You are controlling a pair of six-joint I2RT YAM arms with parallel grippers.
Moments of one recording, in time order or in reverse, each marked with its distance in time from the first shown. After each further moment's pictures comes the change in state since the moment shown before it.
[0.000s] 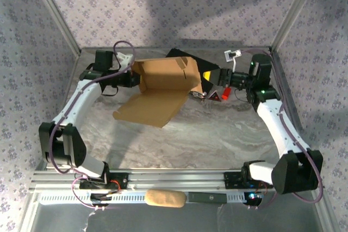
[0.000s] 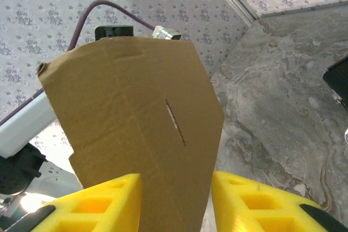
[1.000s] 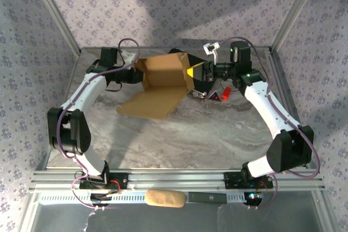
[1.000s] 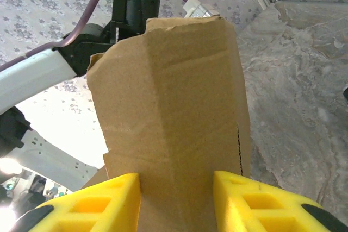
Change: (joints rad) left arm -0.008 0.133 0.069 0.038 0.017 0.014; right arm 0.154 0.208 0.262 -0.227 0.078 -0.269
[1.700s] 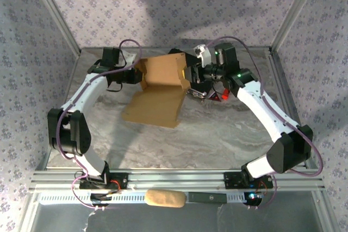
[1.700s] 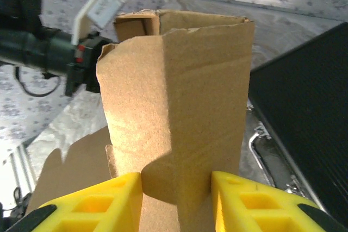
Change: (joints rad) left arm -0.025 -0.016 0.000 -0.011 -0.138 -0.004; right arm 0.163 0.008 0.080 -0.193 0.548 -0.145
